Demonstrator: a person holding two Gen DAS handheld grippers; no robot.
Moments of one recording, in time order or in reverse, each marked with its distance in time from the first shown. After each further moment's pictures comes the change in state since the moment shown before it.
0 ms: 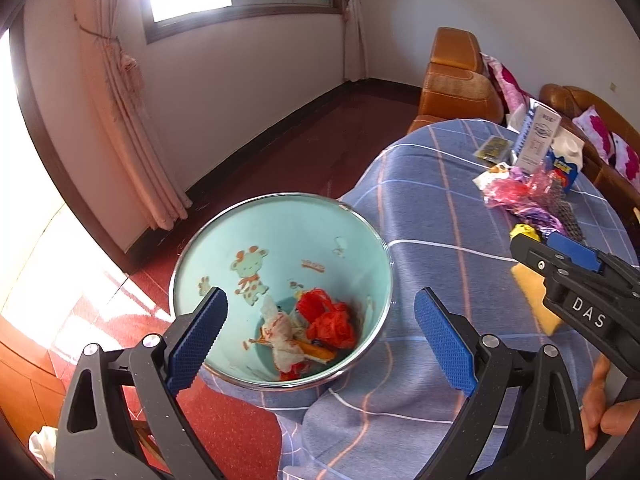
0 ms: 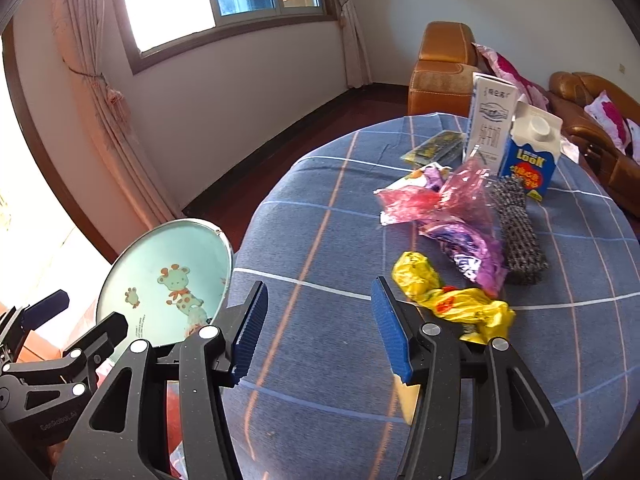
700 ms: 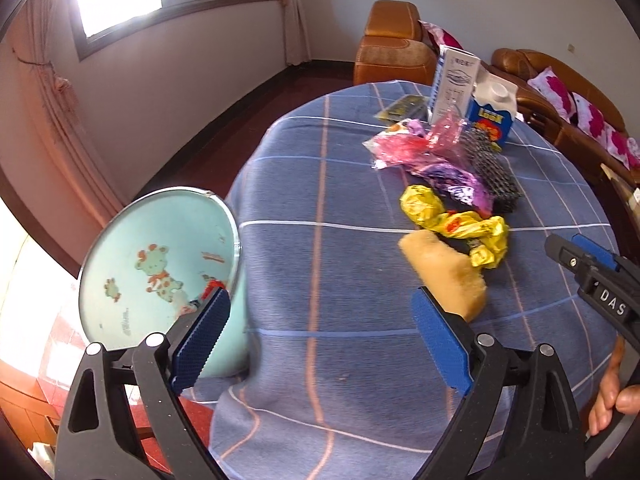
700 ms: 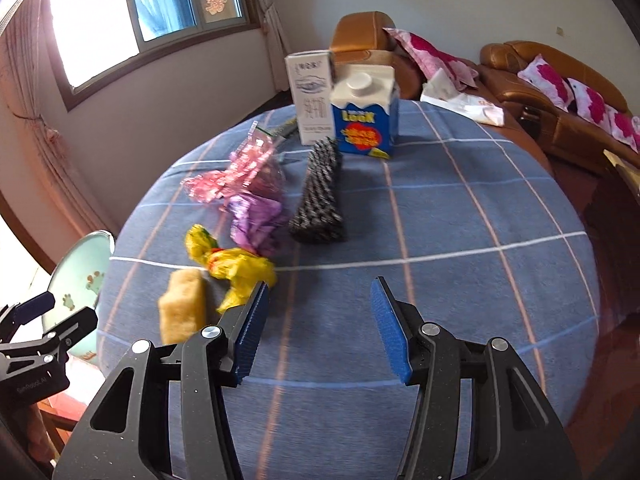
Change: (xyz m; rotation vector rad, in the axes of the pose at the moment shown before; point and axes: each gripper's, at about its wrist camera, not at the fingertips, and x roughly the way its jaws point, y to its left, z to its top) left arm 0.015 -0.115 -0.009 0.121 0.062 -0.128; right arm -0.042 -0.152 -0.042 0.147 -0.003 -0.167
